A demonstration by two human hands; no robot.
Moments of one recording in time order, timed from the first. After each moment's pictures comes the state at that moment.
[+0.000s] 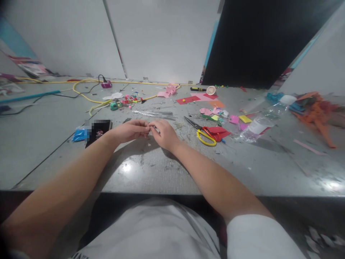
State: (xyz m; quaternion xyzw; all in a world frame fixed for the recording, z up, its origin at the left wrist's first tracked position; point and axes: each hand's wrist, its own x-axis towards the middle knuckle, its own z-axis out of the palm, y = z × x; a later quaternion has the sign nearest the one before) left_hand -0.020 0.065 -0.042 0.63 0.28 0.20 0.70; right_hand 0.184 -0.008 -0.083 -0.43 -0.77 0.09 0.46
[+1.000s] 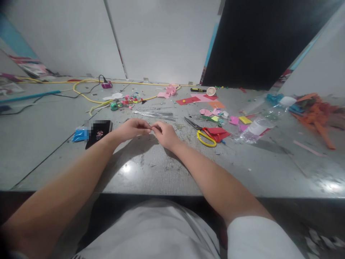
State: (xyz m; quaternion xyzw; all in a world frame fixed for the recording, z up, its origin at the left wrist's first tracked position) left_hand -0.020 0.069 -0.040 0.79 0.32 0.21 0.47; right_hand 0.185 0.002 -0.093 -0.48 -0.69 0.23 0.49
